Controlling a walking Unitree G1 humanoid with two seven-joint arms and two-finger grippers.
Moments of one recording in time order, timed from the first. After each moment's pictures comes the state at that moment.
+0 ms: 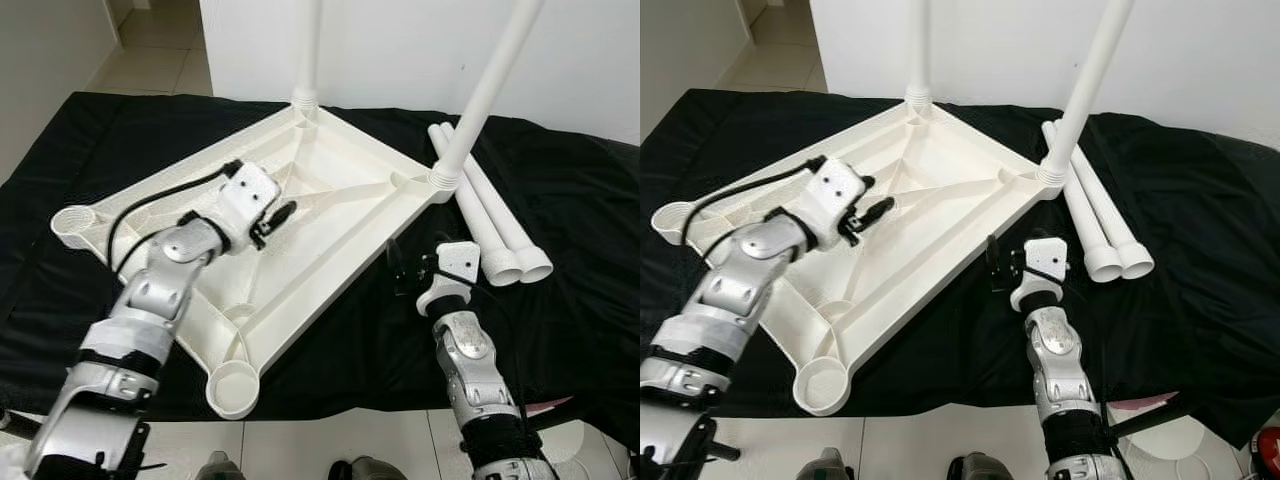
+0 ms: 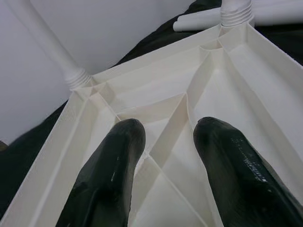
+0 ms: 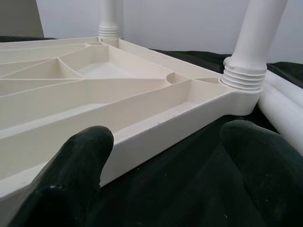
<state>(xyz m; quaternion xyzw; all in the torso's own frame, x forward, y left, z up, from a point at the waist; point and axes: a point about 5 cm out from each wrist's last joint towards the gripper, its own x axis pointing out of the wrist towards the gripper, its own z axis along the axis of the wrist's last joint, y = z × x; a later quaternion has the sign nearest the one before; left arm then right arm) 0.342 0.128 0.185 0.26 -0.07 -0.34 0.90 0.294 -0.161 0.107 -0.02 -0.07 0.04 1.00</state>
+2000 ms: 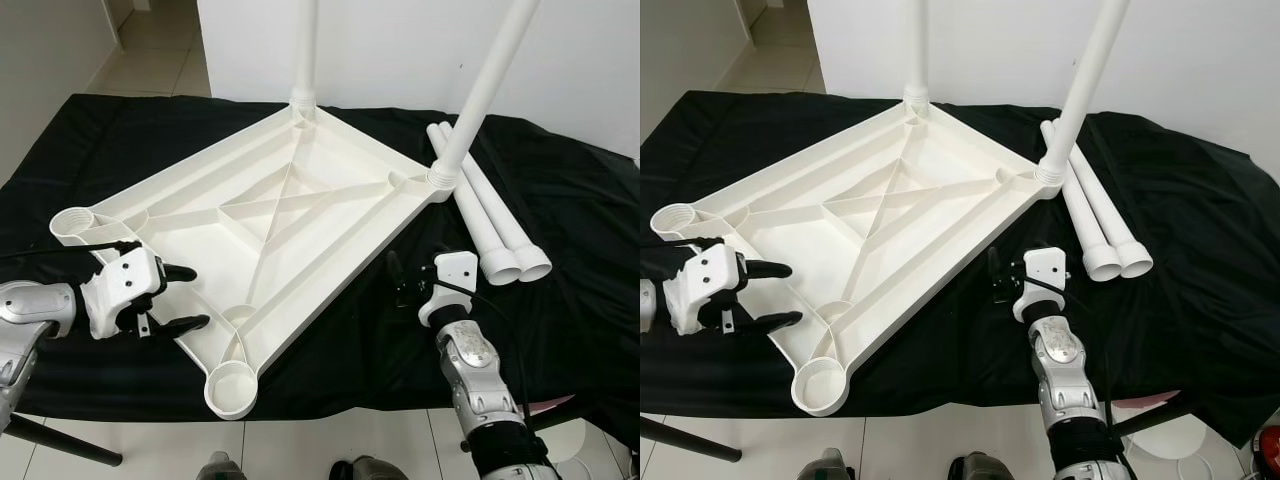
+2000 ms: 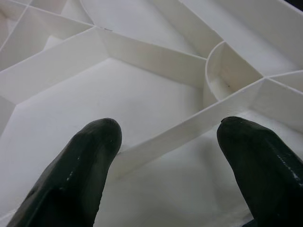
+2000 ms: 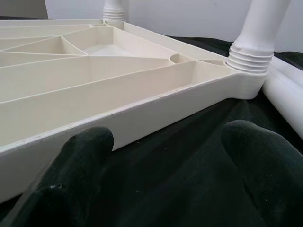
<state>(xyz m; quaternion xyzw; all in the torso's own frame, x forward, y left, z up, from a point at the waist) 0.274 0.236 0.144 0.29 0.11 -0.54 0.78 0.288 -0.164 0.096 -0.04 -0.05 0.06 1.00</state>
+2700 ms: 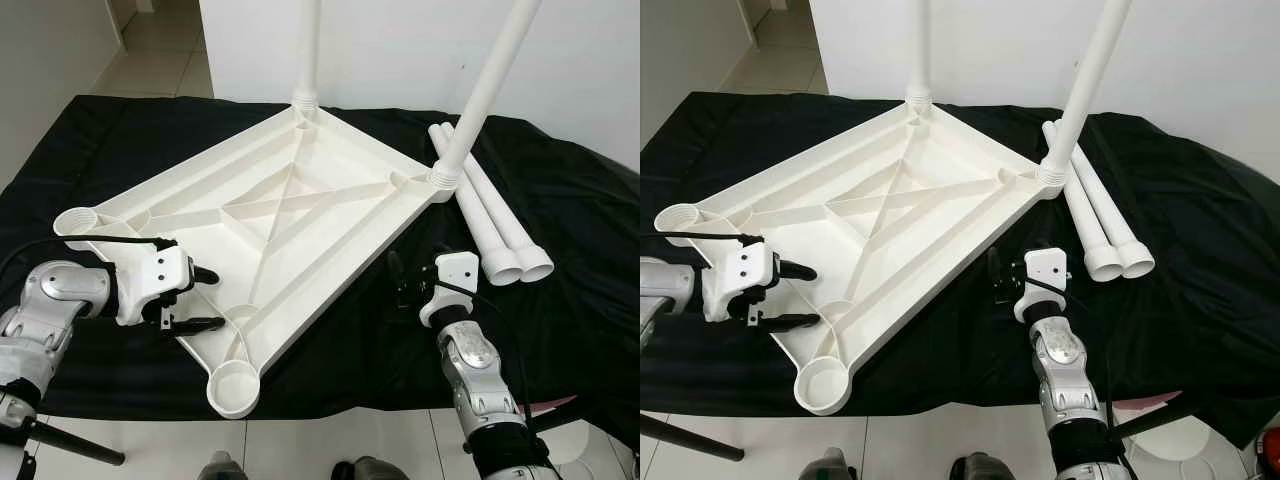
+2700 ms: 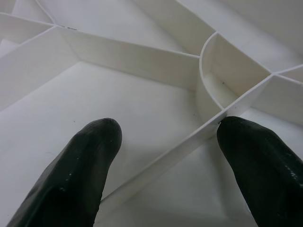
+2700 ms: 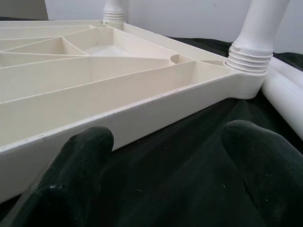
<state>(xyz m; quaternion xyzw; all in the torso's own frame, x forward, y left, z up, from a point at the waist) 0.296 0.221 0.132 0.31 0.13 -0.58 0.74 0.287 -0.165 0.096 -0.04 -0.05 0.06 1.00</state>
